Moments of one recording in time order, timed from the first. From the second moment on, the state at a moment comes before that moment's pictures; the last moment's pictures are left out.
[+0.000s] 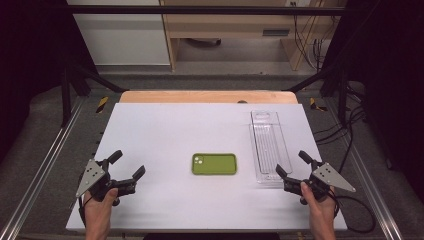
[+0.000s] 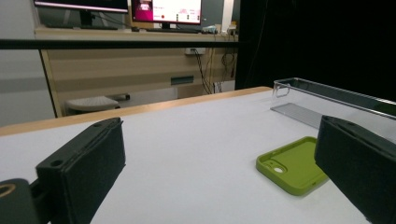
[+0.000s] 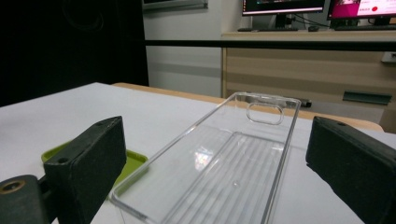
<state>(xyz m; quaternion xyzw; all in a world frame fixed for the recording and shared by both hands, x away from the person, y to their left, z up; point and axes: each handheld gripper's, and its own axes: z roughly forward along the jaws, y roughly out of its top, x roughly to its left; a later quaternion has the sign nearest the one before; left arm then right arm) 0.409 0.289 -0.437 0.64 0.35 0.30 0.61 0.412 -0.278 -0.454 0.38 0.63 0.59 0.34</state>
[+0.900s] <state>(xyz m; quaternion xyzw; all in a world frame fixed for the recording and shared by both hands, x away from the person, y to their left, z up) 0.469 0.139 -0.441 0.78 0.29 0.23 0.50 0.408 -0.279 -0.457 0.38 0.64 0.57 0.34</state>
